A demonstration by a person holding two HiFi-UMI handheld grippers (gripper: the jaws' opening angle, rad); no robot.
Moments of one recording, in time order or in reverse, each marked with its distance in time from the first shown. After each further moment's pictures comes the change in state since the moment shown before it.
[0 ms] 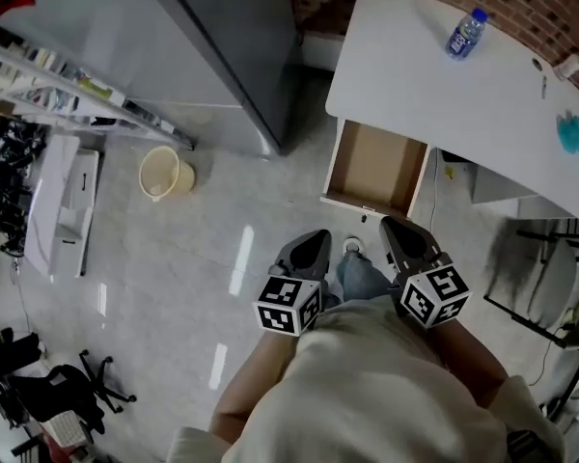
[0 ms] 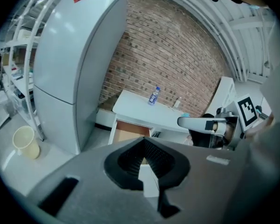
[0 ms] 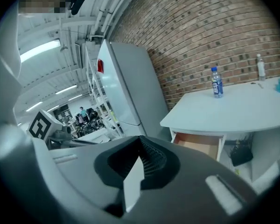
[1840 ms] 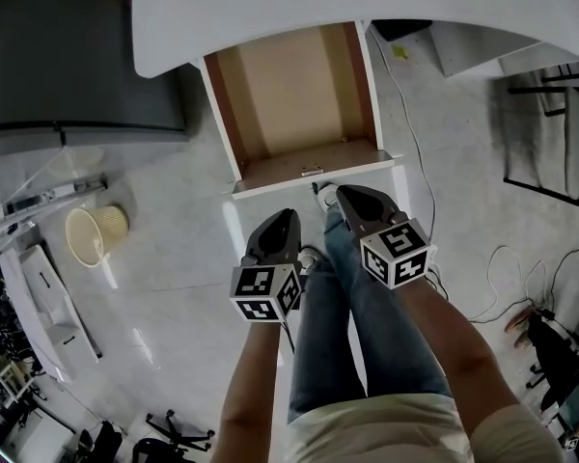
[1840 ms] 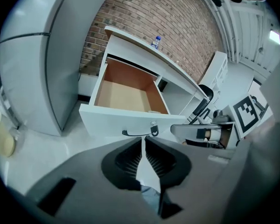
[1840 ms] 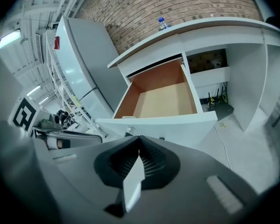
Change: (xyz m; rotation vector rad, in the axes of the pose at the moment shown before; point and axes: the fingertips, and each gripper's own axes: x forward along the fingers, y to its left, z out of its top) left arm 0.225 0.069 -0.249 0.111 0.287 -0.153; right arm 0.087 -0.197 -0.307 0.258 0.089 -0.299
